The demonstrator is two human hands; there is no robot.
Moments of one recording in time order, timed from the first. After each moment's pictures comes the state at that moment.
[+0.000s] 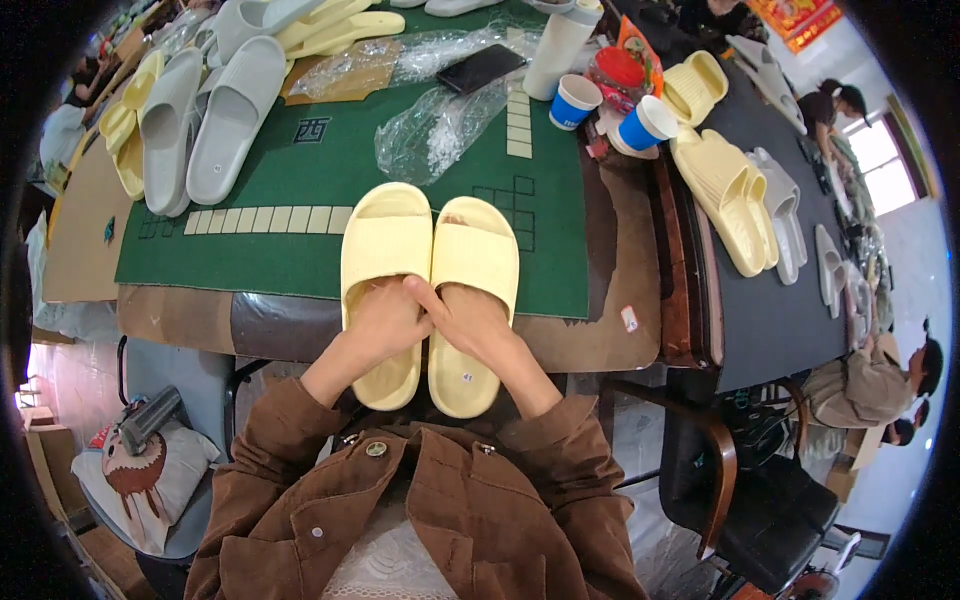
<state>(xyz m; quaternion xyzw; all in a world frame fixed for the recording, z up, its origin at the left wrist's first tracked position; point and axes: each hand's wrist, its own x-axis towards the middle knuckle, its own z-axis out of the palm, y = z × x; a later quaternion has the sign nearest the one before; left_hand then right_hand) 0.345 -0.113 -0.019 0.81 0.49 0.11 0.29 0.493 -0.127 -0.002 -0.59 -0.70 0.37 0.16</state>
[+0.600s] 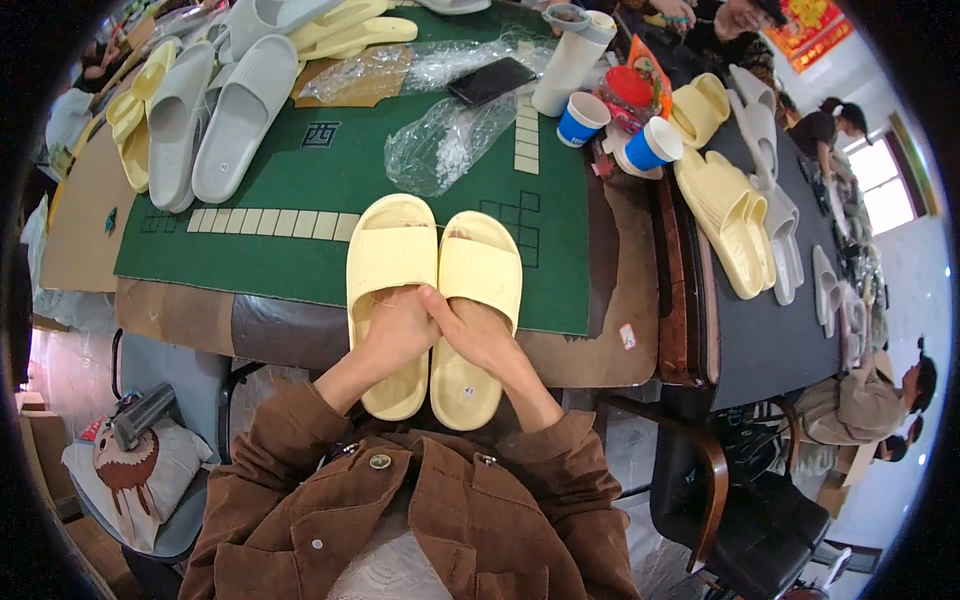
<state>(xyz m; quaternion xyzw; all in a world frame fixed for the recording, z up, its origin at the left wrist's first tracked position) 0.359 -0.118 -0.023 0.76 0.53 0.20 0.32 0.497 -0.130 0.007 -0.58 -0.62 0.49 0.20</state>
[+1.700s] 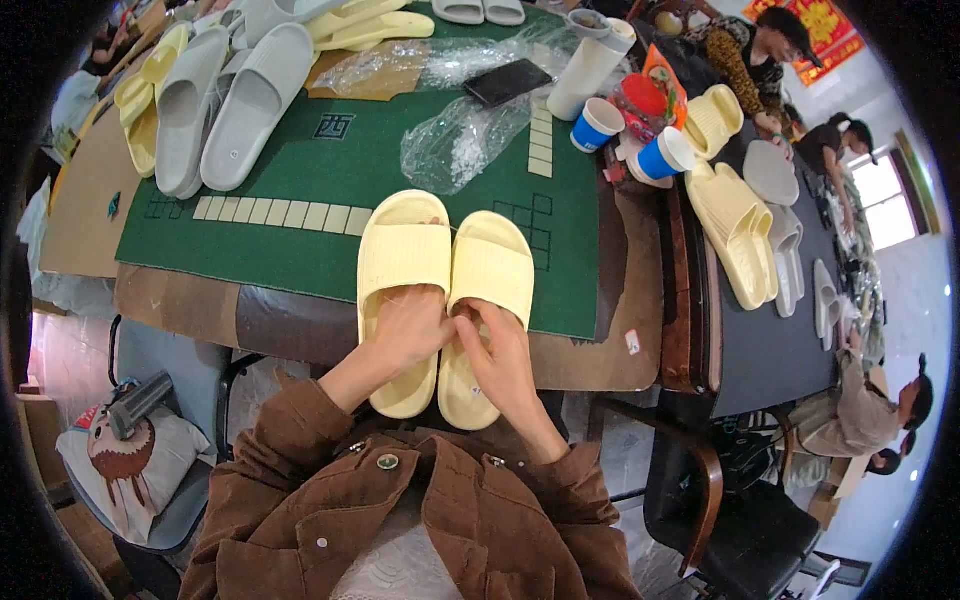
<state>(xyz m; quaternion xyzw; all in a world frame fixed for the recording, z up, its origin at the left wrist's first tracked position) 0.359 -0.121 -0.021 0.77 0.54 0.24 0.24 0.500 -0.165 0.001 -0.56 -0.67 0.30 0.38</state>
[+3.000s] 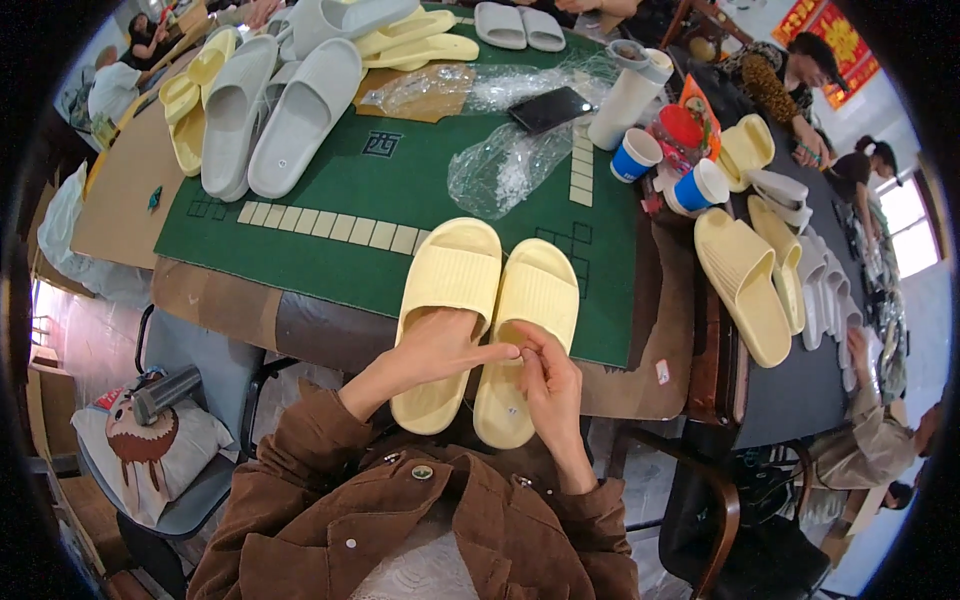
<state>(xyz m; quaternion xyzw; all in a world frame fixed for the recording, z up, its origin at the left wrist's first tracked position) 0.336 -0.115 0.012 0.76 0.47 0.14 0.42 0.511 -0.182 0.009 -0.56 -0.52 0.46 0.45</state>
